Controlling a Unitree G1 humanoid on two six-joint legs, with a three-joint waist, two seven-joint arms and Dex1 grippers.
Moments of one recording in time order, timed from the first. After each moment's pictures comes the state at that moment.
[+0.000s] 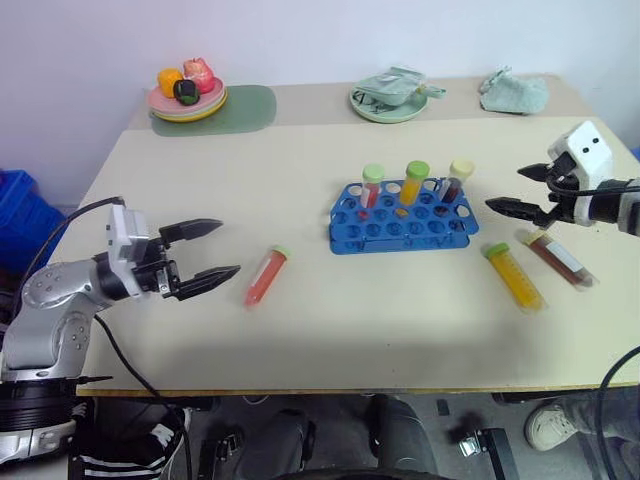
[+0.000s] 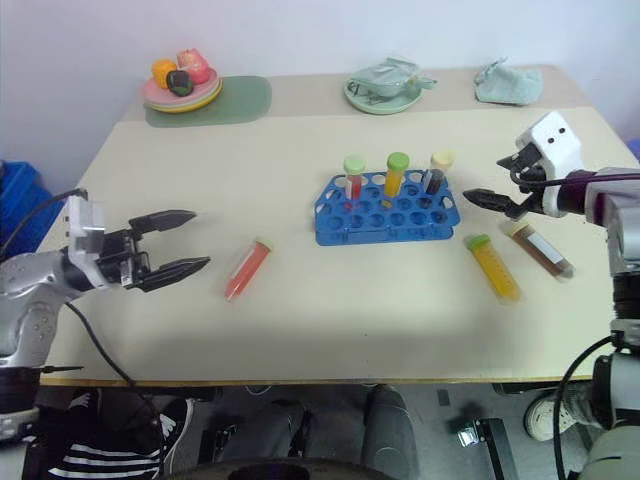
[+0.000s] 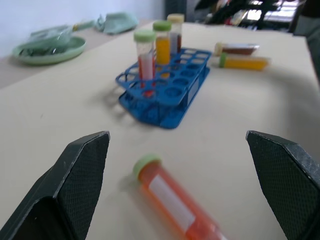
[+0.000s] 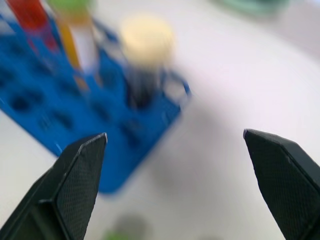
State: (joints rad) left arm -0.20 0.72 0.24 -0.07 -0.62 0.22 -1.22; right arm -0.68 -1.06 -0.01 0.38 0.18 0.56 1.04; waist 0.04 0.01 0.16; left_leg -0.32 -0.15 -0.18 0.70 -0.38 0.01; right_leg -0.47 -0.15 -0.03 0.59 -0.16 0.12
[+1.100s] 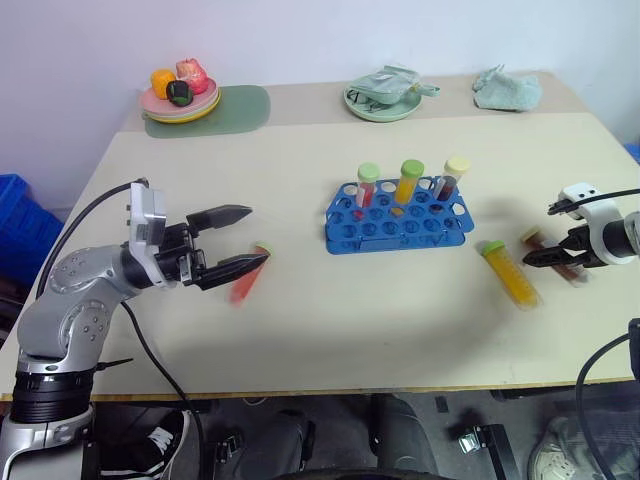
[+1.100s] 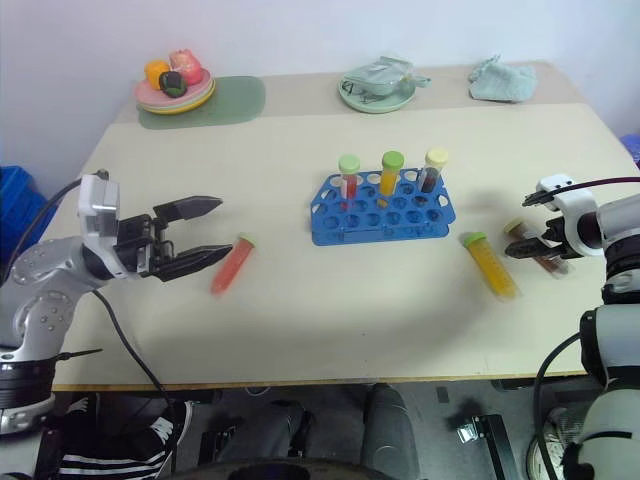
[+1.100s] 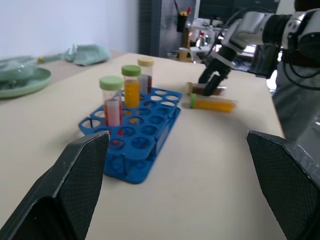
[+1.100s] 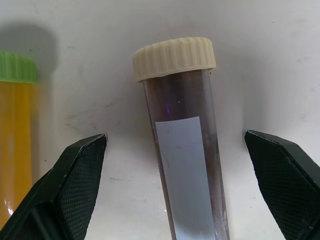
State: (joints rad) left arm -0.25 0.70 0.21 -0.22 -0.75 0.42 -1.14; right arm -0.99 -0.99 0.23 1.05 -0.14 0.65 1.15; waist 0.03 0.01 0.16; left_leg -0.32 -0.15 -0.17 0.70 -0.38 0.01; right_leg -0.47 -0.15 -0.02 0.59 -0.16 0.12
